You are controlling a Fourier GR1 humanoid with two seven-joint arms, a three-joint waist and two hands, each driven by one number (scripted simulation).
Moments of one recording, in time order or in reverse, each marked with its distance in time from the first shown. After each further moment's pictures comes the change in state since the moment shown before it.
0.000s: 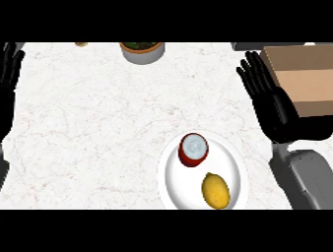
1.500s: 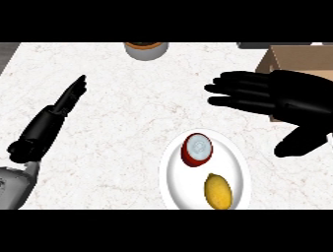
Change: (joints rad) left arm 0.050 -0.006 -0.215 0.152 -0.169 -0.259 -0.094; right arm -0.304 -0.499 0.233 -0.167 0.689 0.535 -0.319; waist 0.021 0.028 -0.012
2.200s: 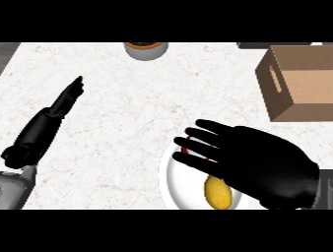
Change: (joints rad) left arm 0.036 -0.028 0.046 -0.046 -0.041 -0.028 0.018; right arm 0.084 0.132 0.171 -0.348 0.224 0.229 0.468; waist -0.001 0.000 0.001
